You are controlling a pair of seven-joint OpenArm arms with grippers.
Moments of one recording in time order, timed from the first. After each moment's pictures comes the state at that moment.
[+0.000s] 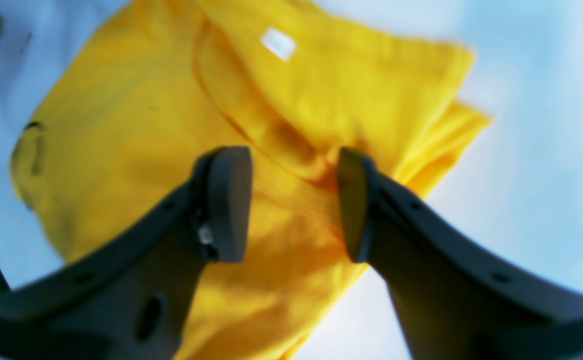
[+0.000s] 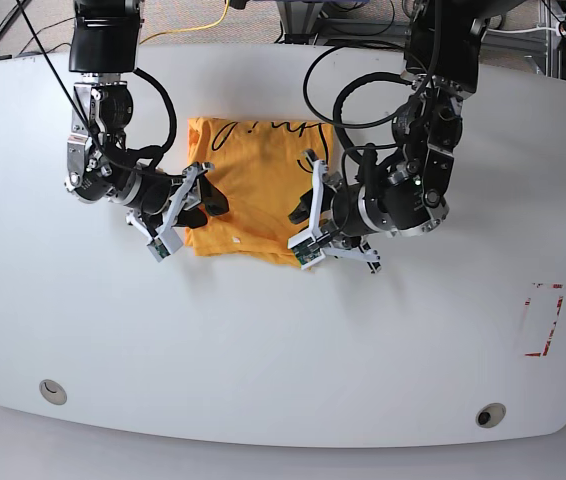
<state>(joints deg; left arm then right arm) -9.1 -1.7 14.2 101.3 -16.4 -41.9 67.5 2.1 13.0 7.1 87.5 37.0 40.2 -58.6</state>
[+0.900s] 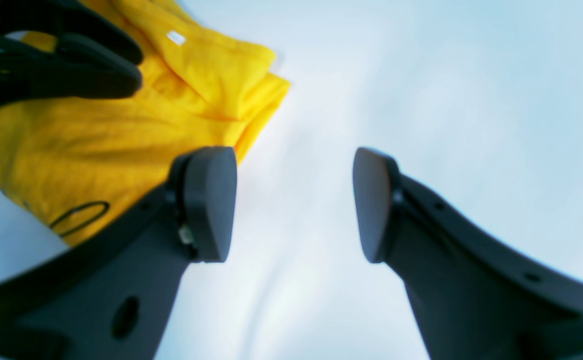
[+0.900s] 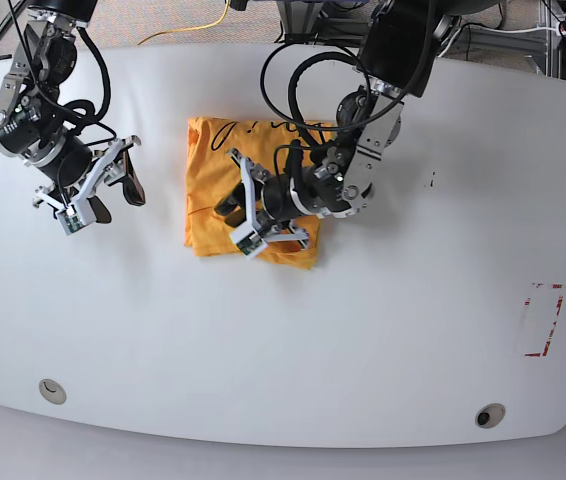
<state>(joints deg) -9.1 5.9 25.2 79.2 -11.4 -31.8 38.6 -12.3 19.5 26.5 110.0 37.1 40.4 -59.9</state>
